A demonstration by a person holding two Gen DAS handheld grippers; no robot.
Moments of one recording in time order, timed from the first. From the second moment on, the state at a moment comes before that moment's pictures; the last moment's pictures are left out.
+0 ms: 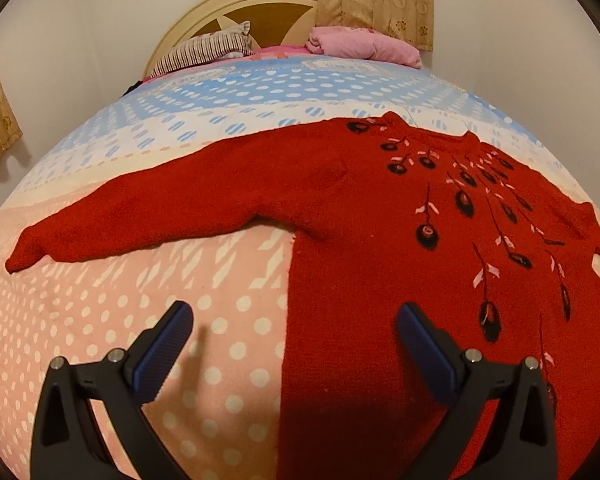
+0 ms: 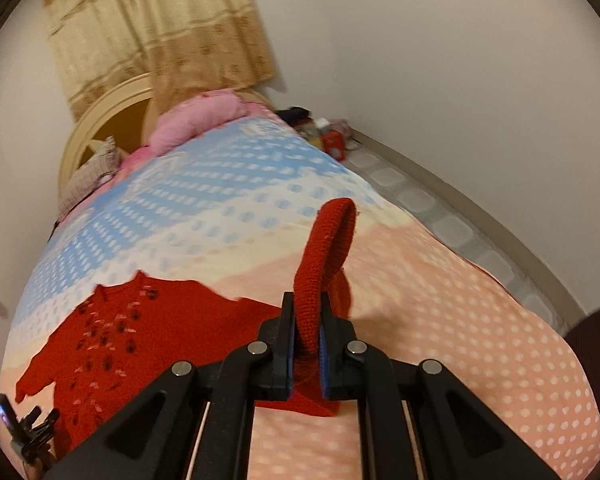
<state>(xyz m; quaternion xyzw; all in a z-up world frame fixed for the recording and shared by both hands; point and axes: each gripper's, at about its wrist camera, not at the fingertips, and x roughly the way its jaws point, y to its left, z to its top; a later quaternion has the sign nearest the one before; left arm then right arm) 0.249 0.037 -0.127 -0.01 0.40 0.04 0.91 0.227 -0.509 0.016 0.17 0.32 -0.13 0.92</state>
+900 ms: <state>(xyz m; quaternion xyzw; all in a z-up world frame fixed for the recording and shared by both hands) 0.247 0.059 -0.131 -0.08 0.40 0.02 0.91 0.321 -0.253 0.090 0.05 0.29 0.07 0.95</state>
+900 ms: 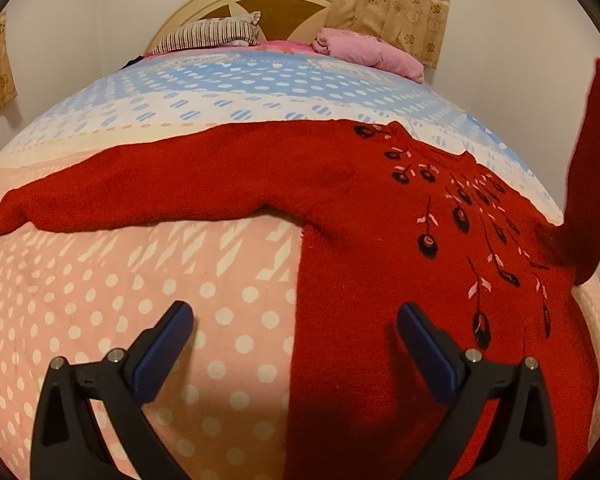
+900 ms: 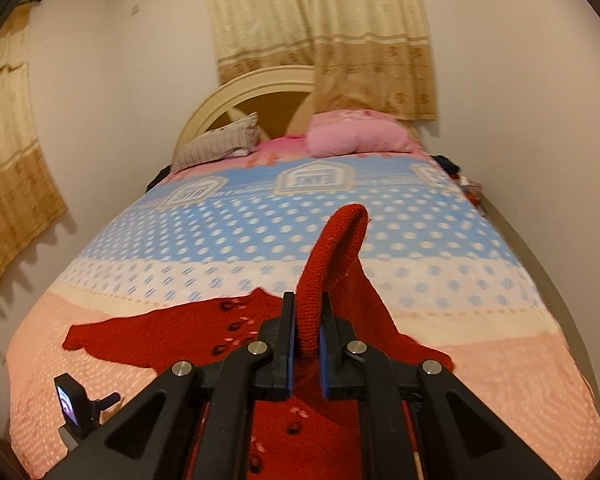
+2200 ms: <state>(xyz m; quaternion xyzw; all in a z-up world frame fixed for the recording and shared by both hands) 0.328 0.019 -0.106 0.01 0.41 -0.05 0.91 0.285 -0.209 -0.139 0.00 0.41 0.10 0.91</state>
